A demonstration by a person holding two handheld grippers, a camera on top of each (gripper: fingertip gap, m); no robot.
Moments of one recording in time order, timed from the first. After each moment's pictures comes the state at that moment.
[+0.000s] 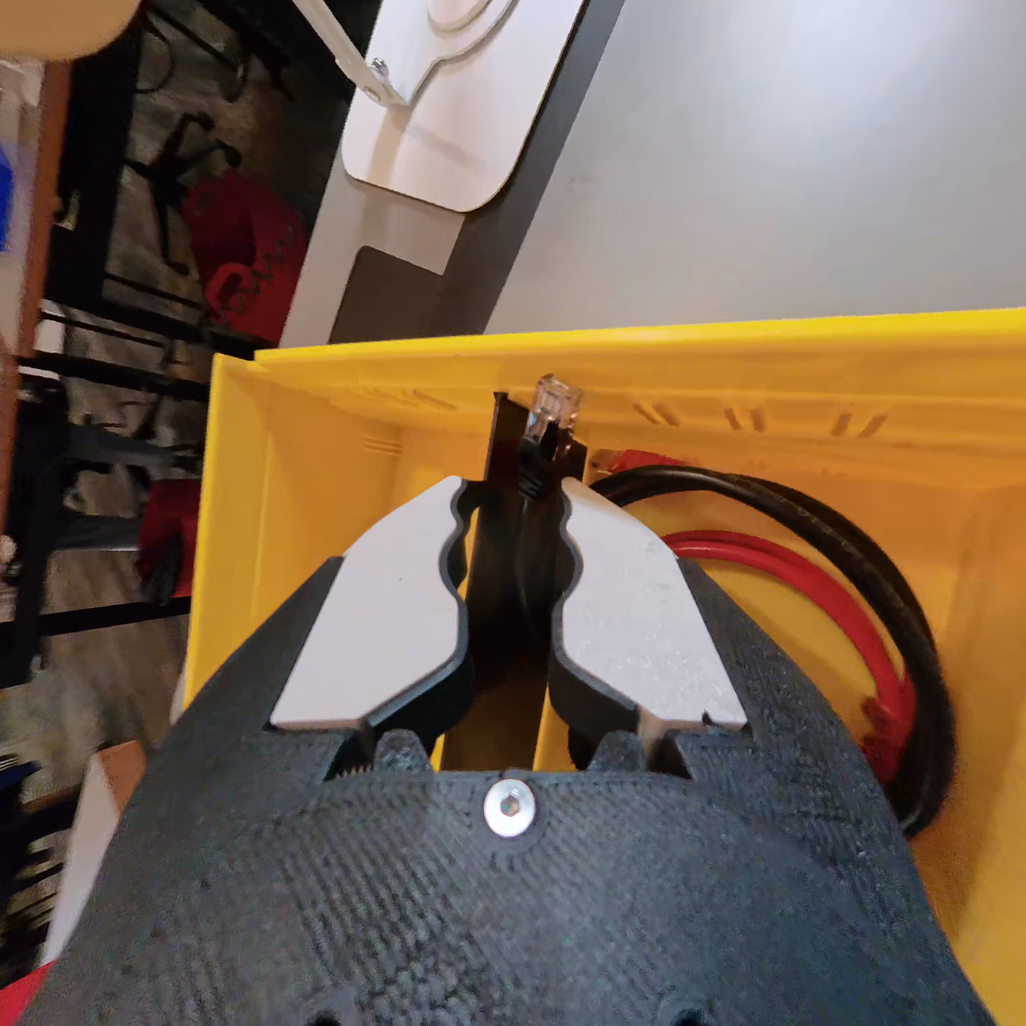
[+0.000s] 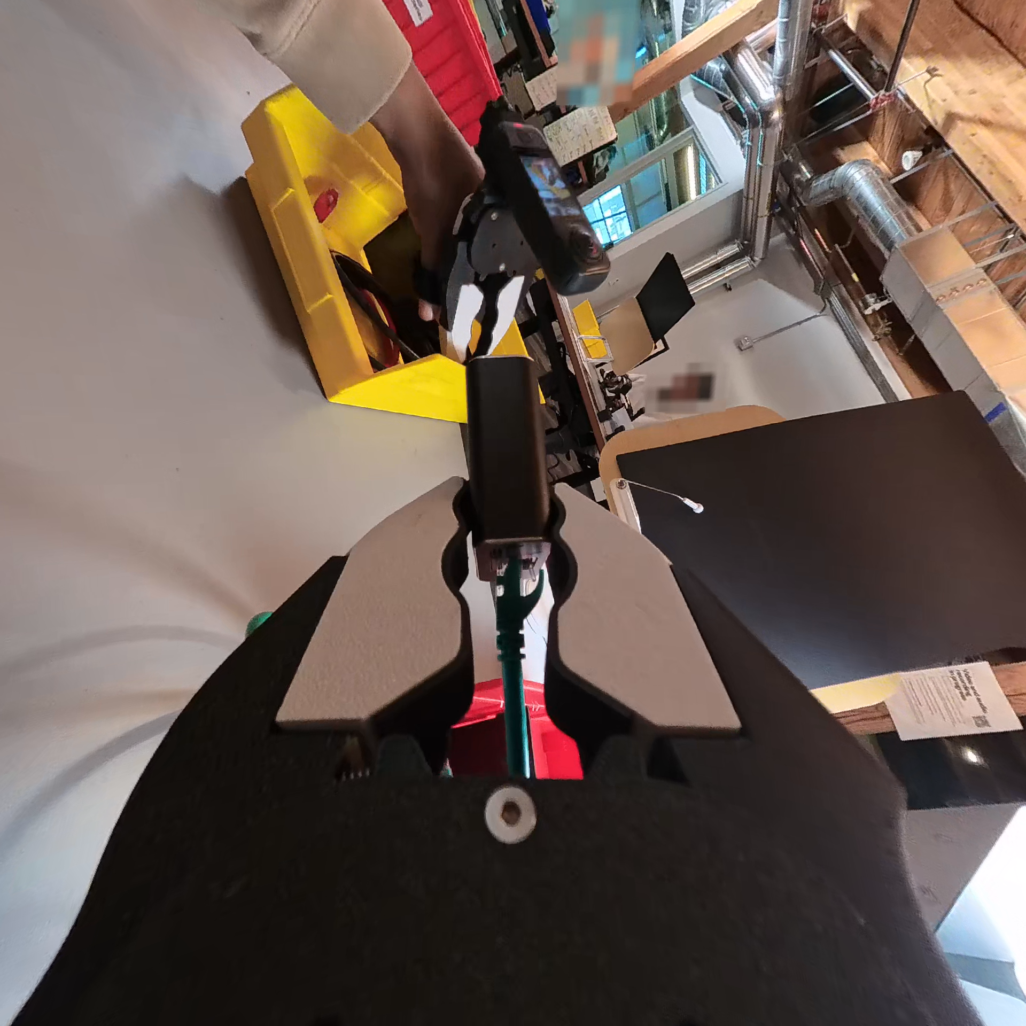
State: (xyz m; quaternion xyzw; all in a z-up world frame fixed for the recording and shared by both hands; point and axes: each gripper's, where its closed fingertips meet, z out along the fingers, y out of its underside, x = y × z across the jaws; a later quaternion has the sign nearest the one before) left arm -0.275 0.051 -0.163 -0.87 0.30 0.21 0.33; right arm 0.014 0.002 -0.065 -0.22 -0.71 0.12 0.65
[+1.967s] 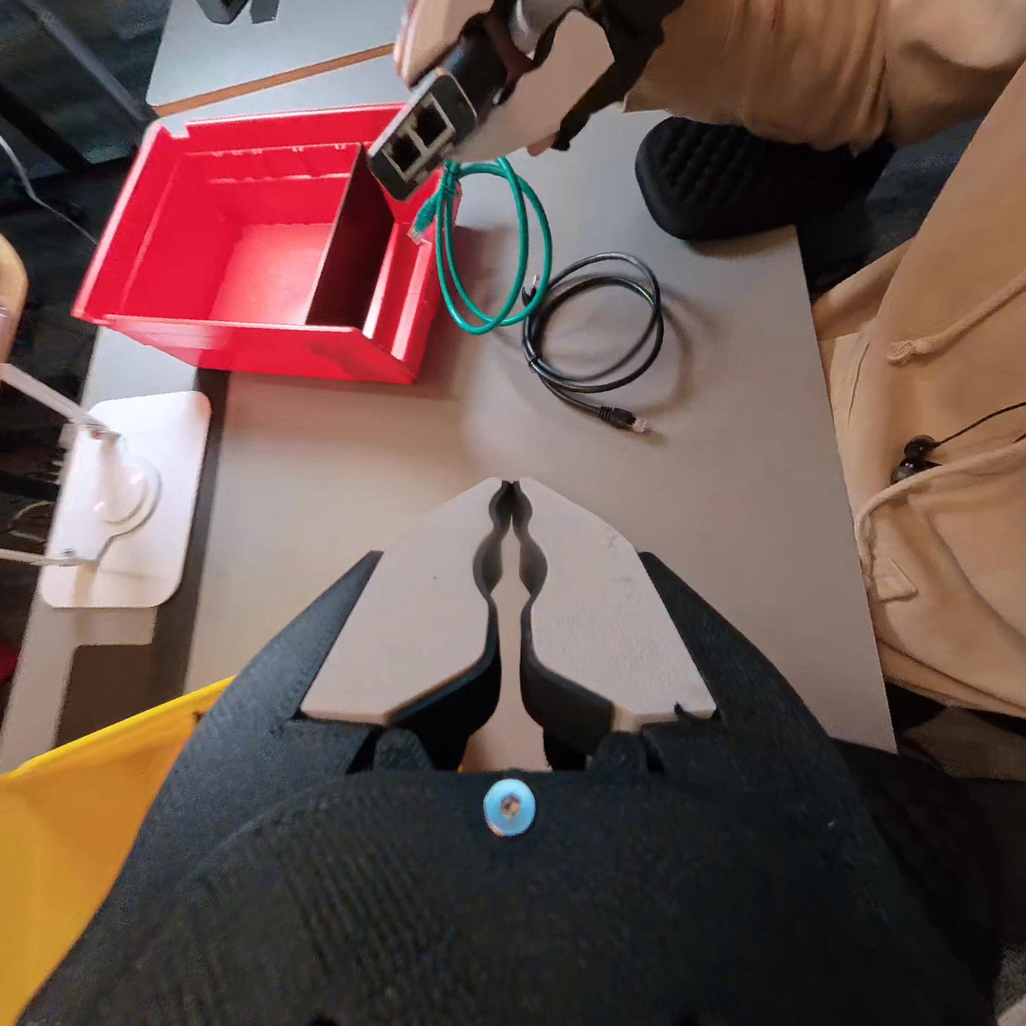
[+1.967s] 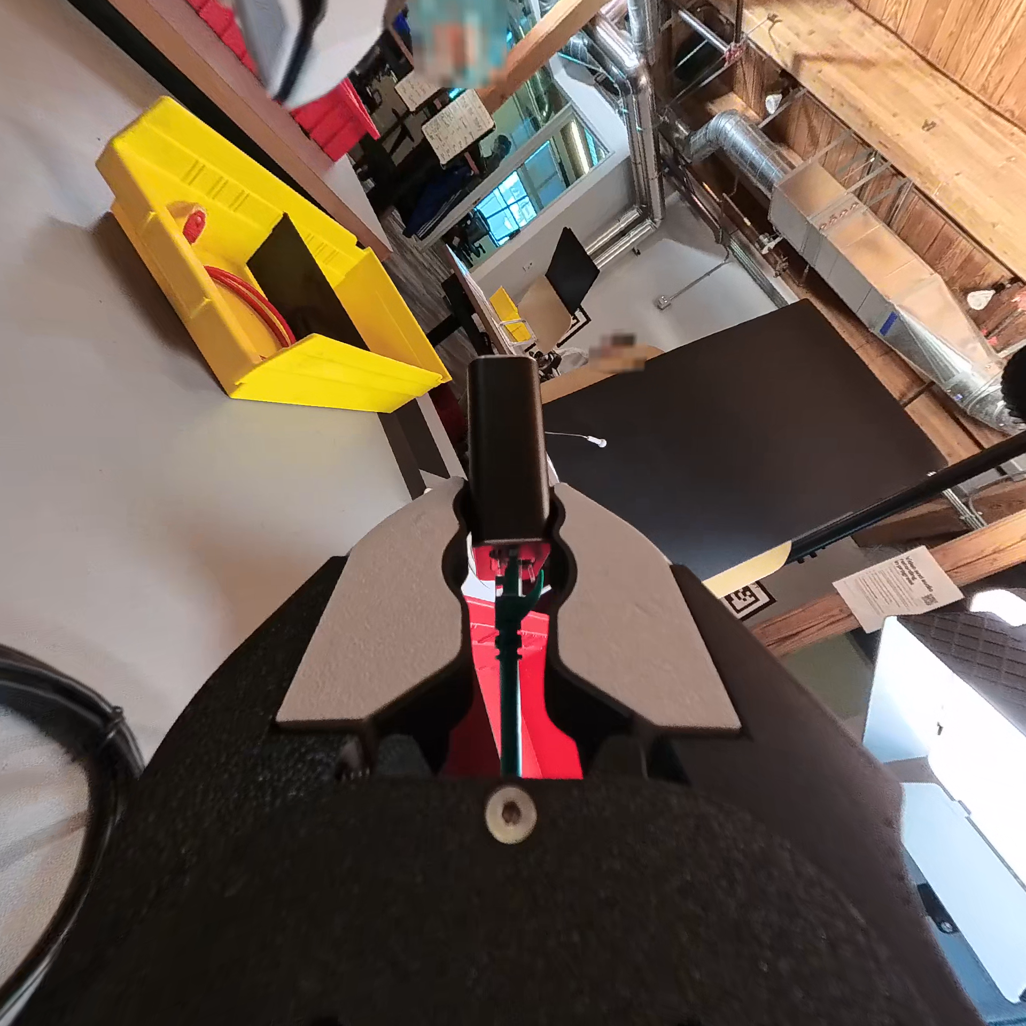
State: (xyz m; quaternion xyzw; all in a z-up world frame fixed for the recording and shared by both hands) left arm -0.034 -0.084 -0.020 -0.78 0.48 -0.12 0.38; right arm 0.083 0.034 -0.014 -0.28 -0.64 0.15 0.70
